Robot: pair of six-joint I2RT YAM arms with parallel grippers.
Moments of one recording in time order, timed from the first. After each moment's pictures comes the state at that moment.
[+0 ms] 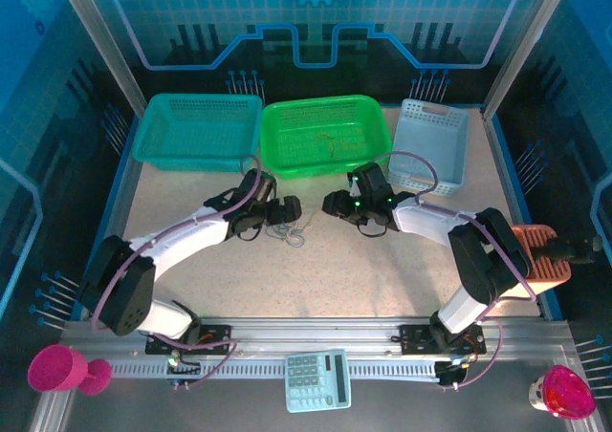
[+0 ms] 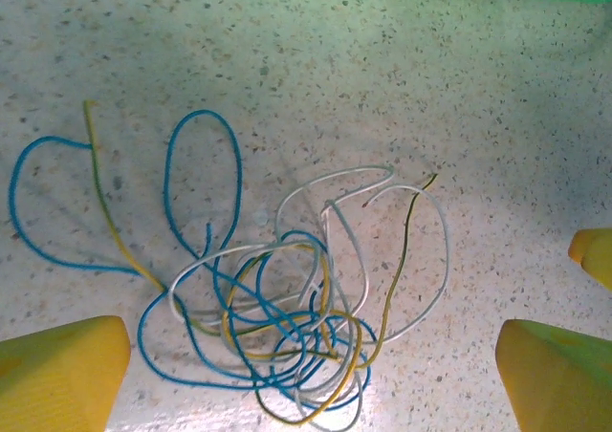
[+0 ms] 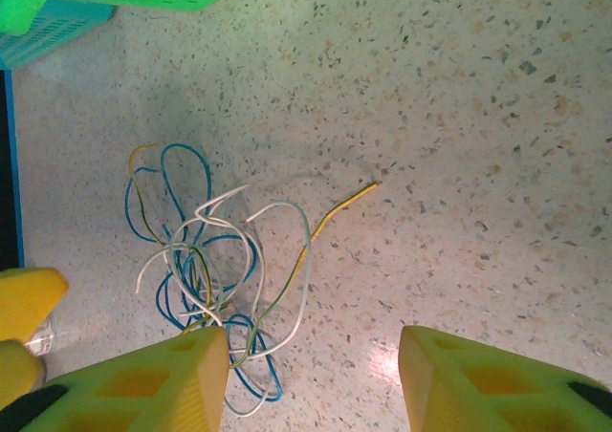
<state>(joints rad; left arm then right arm) -0.53 1.46 0.89 -0.35 0.00 -0.69 0.51 1.63 0.89 -0.10 -0.32 0.80</state>
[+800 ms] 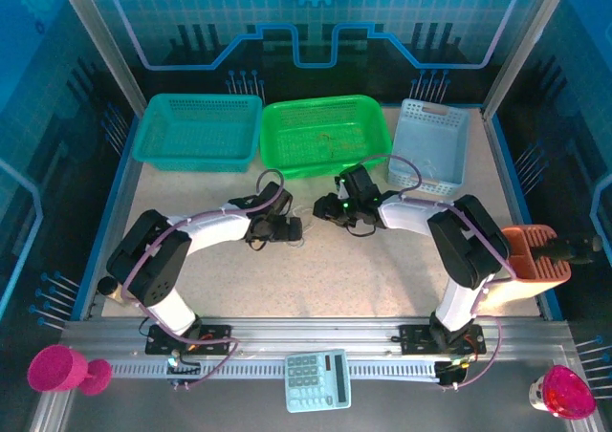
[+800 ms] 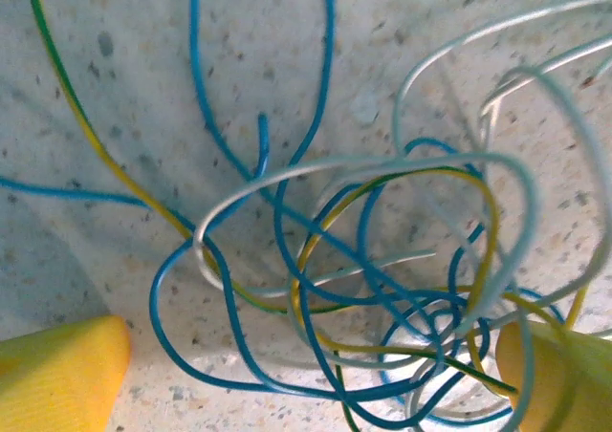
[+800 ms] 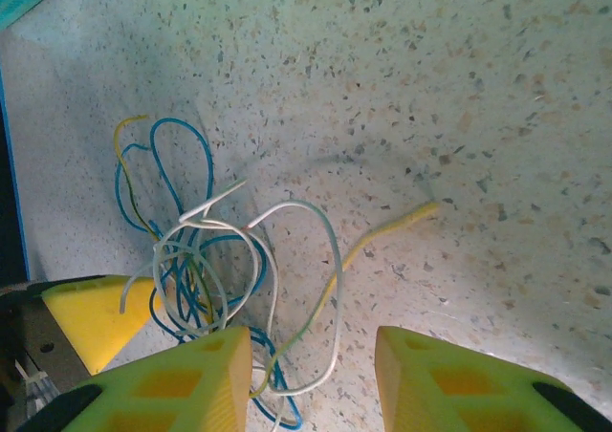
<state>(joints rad) -0.58 1.65 0.88 -0.42 -0.06 -0.66 0.56 1.77 0.95 -0.05 -0.37 0.83</state>
